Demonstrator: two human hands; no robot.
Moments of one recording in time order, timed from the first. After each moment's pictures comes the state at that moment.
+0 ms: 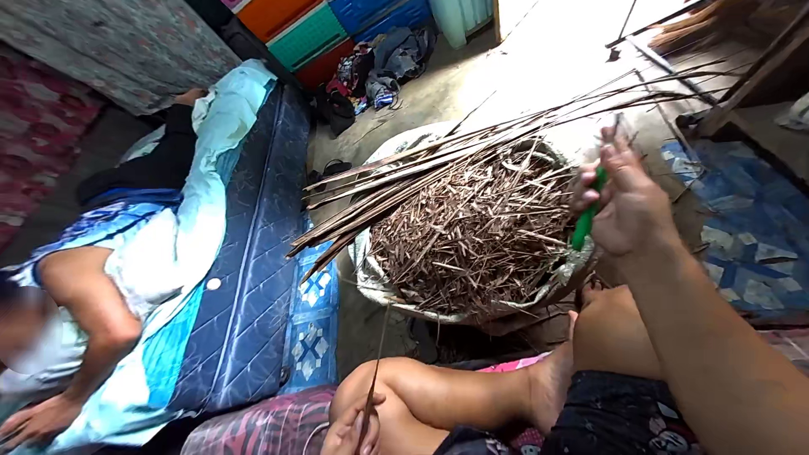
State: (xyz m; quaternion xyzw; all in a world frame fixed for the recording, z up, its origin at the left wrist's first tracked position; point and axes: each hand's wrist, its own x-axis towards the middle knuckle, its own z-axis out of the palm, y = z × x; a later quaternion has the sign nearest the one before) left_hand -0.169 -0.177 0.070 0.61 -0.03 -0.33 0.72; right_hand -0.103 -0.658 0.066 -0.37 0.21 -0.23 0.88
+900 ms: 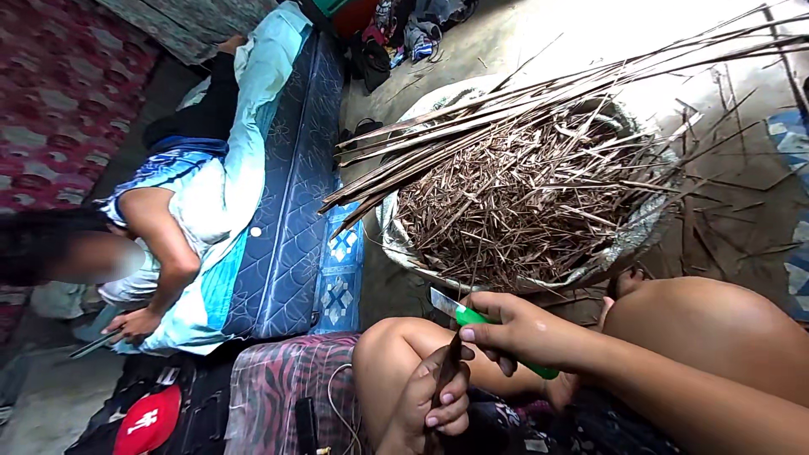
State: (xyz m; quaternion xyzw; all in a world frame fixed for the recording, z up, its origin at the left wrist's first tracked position) left_hand -0.182 -0.264 0.052 0.24 0.05 -0.49 0.84; right_hand -0.147 -0.510 0.068 -0.53 -0.07 0.36 0.76
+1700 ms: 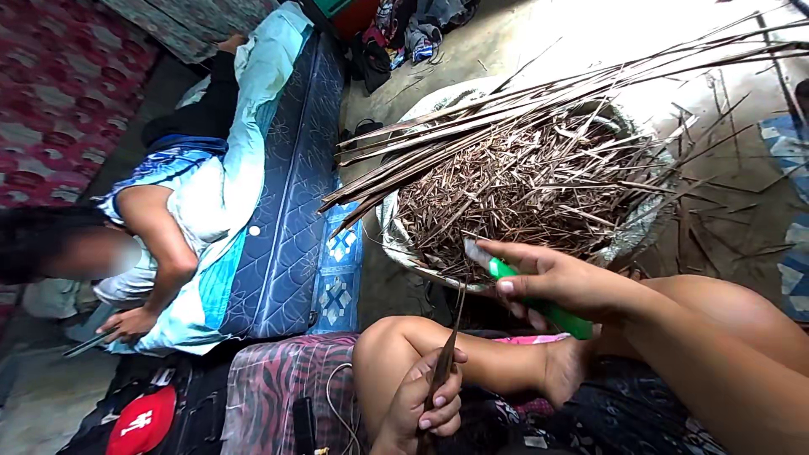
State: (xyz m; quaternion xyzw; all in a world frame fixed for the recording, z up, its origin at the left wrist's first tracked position) left_hand -0.184 -0.250 0.051 0.26 0.03 -0.49 0.84; right_hand -0.127 -0.559 0.074 -0.52 -0.07 0.32 0.79
